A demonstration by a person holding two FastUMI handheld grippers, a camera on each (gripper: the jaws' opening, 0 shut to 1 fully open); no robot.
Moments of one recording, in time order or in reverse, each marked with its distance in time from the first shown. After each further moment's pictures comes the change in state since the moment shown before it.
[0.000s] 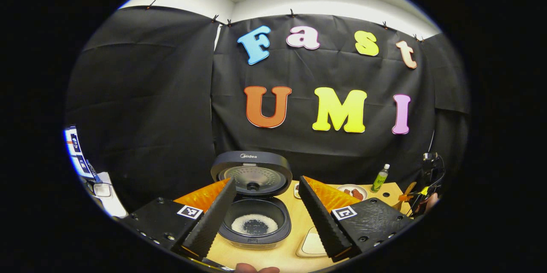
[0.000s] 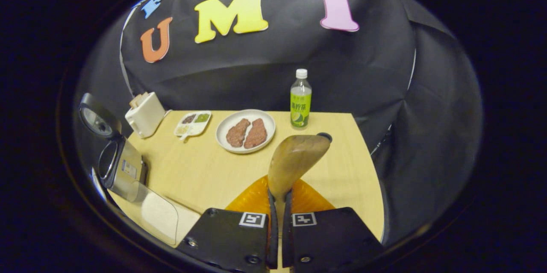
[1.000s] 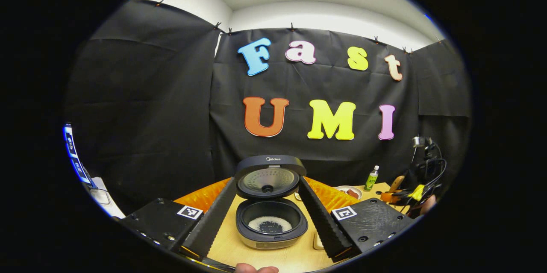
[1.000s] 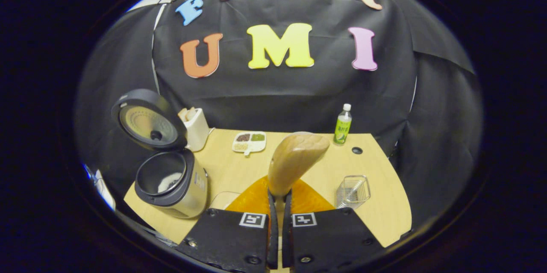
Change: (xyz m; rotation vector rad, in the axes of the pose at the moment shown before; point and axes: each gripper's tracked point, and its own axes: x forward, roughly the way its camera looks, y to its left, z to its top) left arm -0.046 0.085 0.001 -0.038 -0.060 -0.109; right arm -0.123 0.225 -0.042 -0.067 -0.136 0.051
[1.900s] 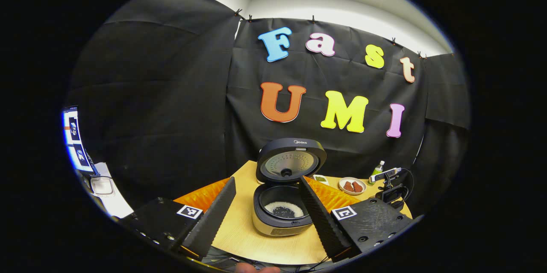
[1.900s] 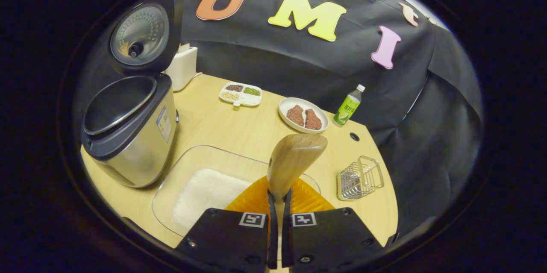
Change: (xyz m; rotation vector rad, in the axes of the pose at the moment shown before) left arm -0.022 0.055 -0.028 -0.052 0.096 0.061; right arm 0.081 0.037 -0.103 -0.202 0.166 -0.140
